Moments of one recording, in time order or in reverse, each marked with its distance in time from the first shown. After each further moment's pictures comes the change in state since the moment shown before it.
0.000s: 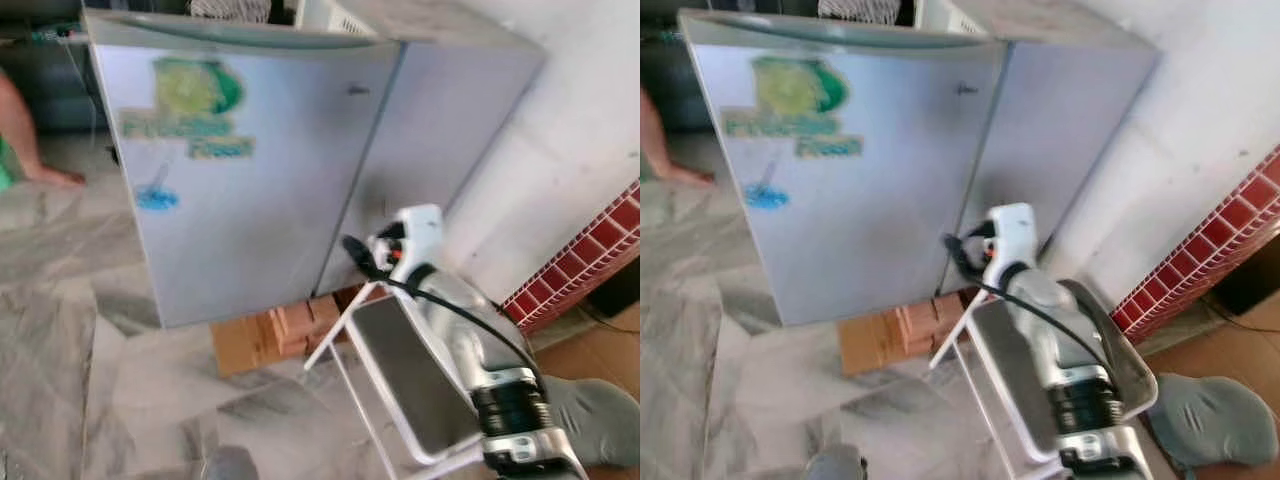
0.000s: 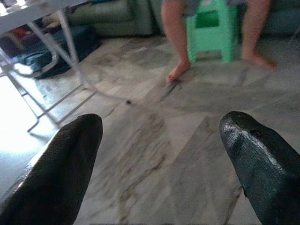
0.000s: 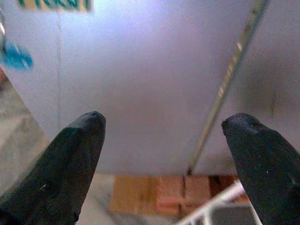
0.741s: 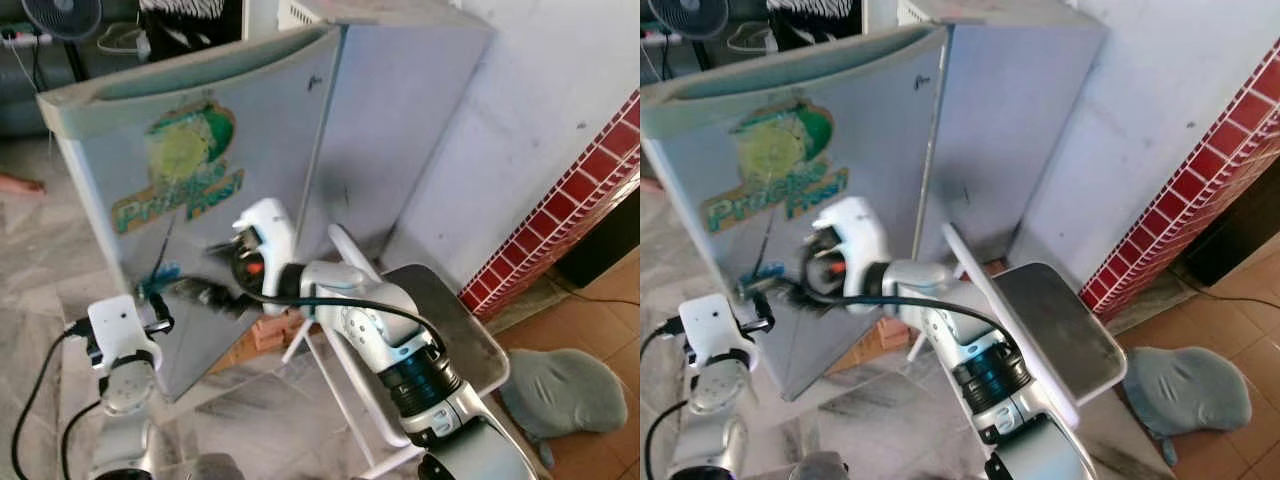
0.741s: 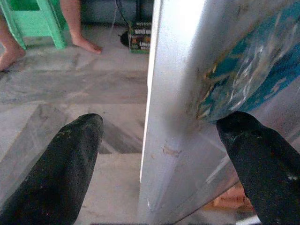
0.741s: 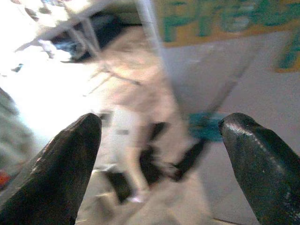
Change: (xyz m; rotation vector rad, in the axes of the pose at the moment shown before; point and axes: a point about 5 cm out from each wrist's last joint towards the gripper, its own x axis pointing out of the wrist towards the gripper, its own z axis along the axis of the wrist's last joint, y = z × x) left arm -0.093 -0.140 0.012 -0.160 0.067 -0.577; right arm 0.018 0.166 0.025 0.109 0.117 0.911
